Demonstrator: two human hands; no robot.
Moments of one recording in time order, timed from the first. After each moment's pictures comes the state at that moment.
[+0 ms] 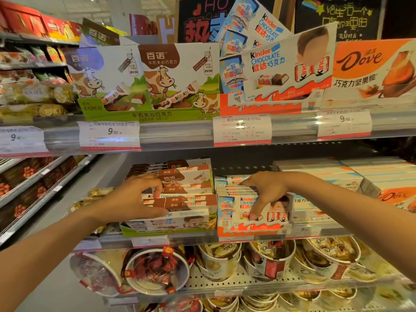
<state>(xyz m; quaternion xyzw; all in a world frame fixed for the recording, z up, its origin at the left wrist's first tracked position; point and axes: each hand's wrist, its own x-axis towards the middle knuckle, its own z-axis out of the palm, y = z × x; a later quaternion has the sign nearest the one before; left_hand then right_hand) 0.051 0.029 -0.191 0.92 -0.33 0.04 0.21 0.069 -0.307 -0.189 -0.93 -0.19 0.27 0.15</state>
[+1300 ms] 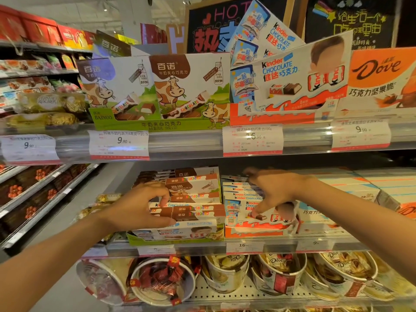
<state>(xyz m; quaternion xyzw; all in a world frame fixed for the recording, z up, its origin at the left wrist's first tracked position) 0.060 0.038 -0.198 0.92 -0.34 0.04 0.21 0.083 -0.307 -0.188 -0.96 -0.26 0.07 -0.03</state>
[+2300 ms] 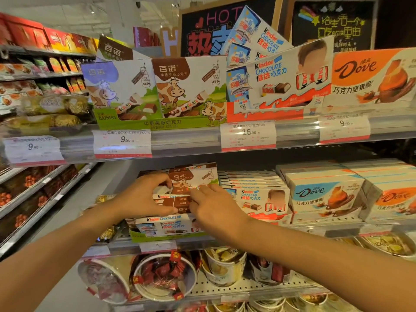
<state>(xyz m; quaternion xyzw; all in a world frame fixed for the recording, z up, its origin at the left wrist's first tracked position) 0.068 0.028 -0.190 0.92 -0.32 0.06 0.21 0.009 -0.174 -0.220 -0.90 -0.33 -0.27 -0.08</state>
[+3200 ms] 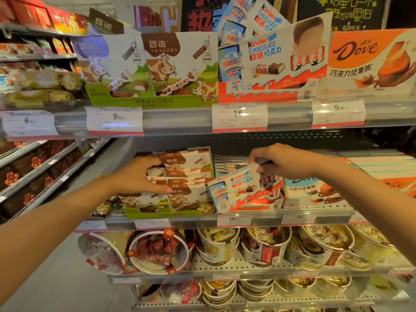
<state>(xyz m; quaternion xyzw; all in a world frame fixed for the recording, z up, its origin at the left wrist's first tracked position) 0.054 0.021 -0.186 0.92 -0.27 -0.02 0.28 0.017 -0.317 -0.149 -0.97 -0.22 0.05 0.11</state>
